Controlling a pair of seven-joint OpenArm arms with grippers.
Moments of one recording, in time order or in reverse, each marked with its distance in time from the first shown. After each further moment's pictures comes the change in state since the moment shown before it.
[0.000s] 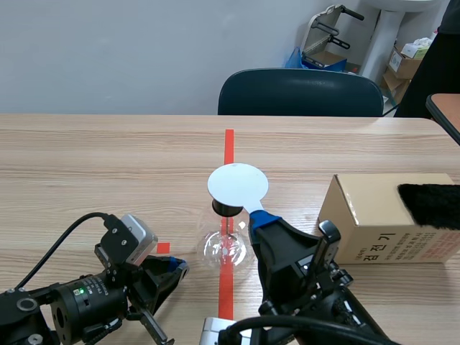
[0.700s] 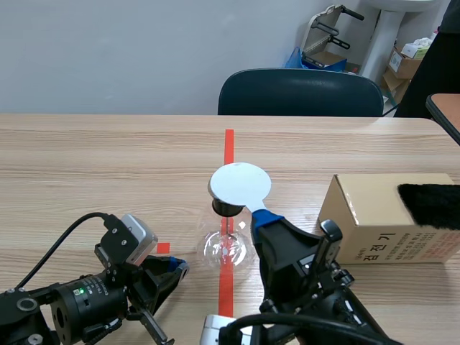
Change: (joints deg) left arm 0.0 0.0 0.0 0.0 0.0 0.0 0.0; right arm 0.0 0.0 0.0 0.0 0.0 0.0 -2.0
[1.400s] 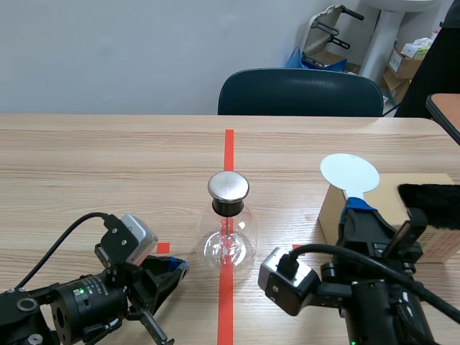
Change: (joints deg) left arm 0.0 0.0 0.0 0.0 0.0 0.0 0.0; right arm 0.0 0.0 0.0 0.0 0.2 0.0 -31.5
